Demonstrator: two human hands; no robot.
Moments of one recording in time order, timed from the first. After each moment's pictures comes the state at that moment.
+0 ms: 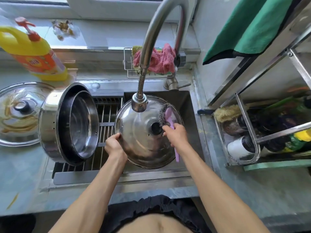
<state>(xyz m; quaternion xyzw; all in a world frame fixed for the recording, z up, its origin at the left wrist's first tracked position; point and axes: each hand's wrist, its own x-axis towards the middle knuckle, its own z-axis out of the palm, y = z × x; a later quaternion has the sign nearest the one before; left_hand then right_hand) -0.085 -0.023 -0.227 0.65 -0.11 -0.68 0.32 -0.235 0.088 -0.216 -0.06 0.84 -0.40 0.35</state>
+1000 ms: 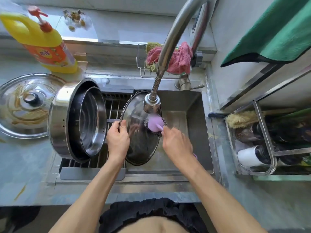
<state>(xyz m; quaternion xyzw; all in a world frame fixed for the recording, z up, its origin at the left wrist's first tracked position) -0.061 -0.042 -0.223 0.55 -0.59 -0.51 0.31 -0.205 0.080 -0.204 -0.46 0.87 -0.09 0.14</state>
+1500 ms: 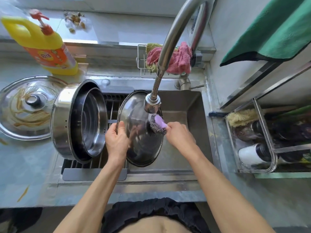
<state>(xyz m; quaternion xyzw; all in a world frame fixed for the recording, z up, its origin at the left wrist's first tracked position) -0.056 -0.039 -0.224 0.57 -0.52 -0.54 0.34 -0.225 0.061 -0.195 -0.30 0.90 -0.12 0.29</state>
